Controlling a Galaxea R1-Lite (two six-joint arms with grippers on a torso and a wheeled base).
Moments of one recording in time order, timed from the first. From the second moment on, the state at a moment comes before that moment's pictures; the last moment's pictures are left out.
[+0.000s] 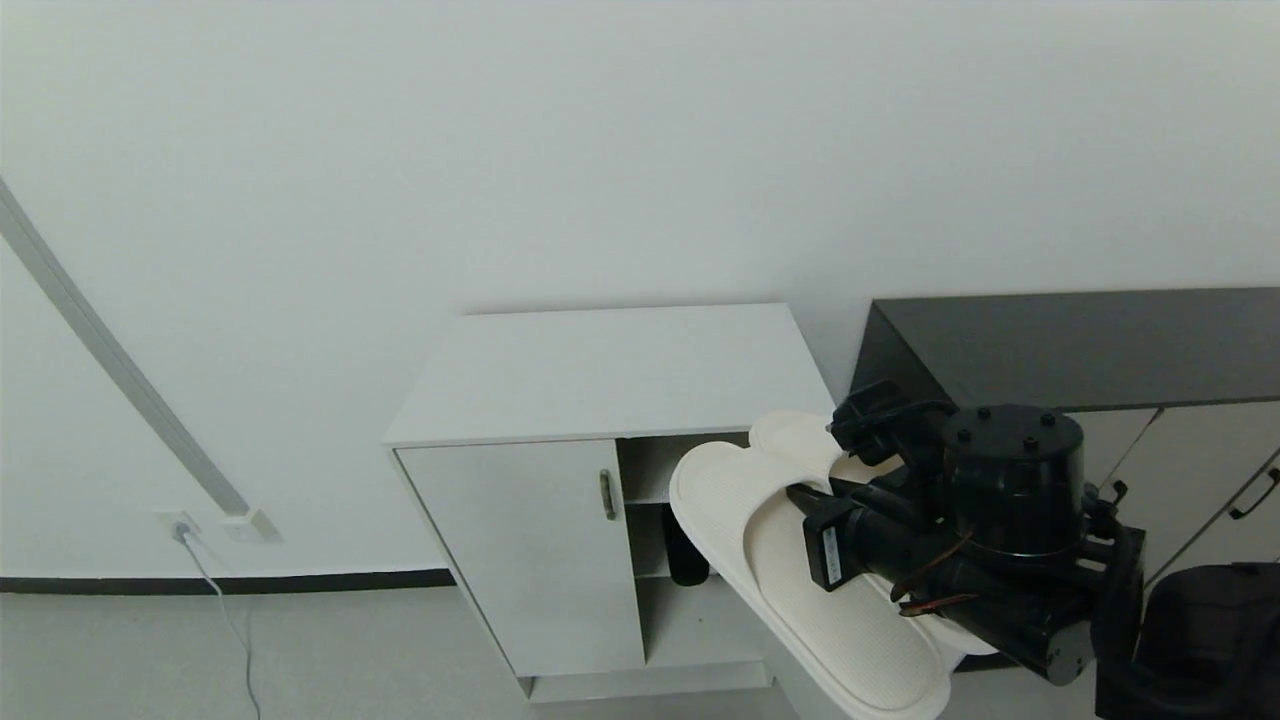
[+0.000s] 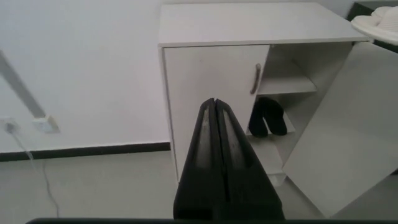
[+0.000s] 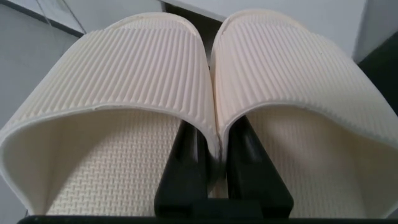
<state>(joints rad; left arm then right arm) 0.00 0.00 0.00 0.00 -0.01 0.00 0.80 1.75 -0.69 -0.79 -0.27 0.03</state>
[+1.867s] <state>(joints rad) 0.00 0.00 0.00 0.00 -0.01 -0.01 0.83 1.78 -0.66 -0.85 -0.25 0.03</state>
